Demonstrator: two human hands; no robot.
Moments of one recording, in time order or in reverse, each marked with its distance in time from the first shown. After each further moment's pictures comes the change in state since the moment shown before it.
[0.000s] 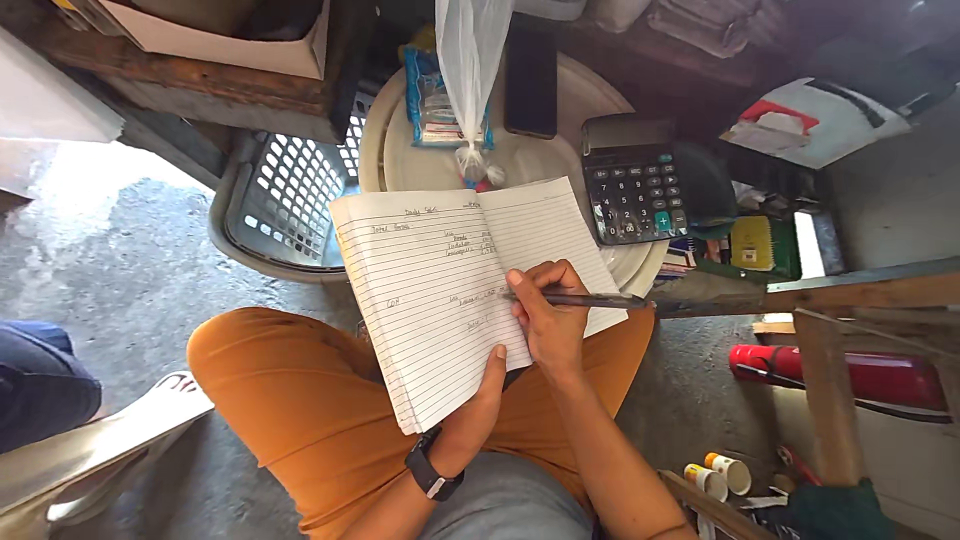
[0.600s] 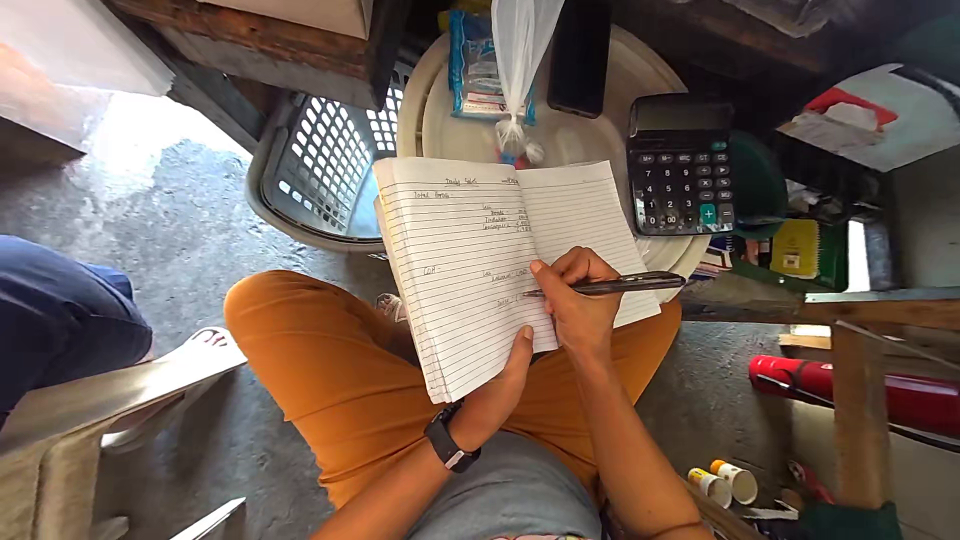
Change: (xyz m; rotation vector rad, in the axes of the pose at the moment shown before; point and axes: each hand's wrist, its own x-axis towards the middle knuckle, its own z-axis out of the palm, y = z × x) left_hand 0.001 0.008 0.000 0.041 -0.018 -0.051; right_hand 0.000 -0.005 0.001 -0.154 -0.070 -0.025
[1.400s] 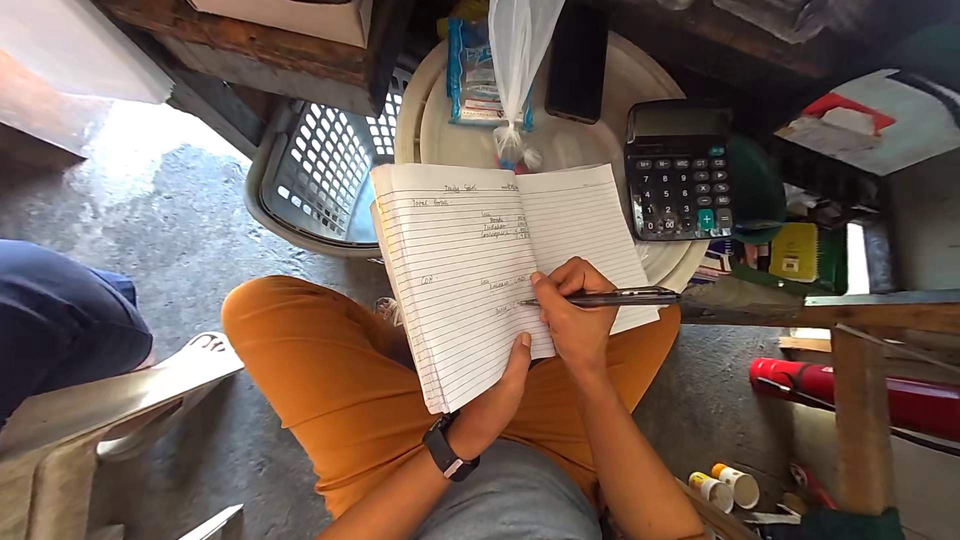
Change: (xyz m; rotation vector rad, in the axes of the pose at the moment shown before) left_hand 0.000 -0.004 0.000 0.003 0.004 0.064; right_hand -0.005 0.001 0.001 -0.103 0.031 -0.017
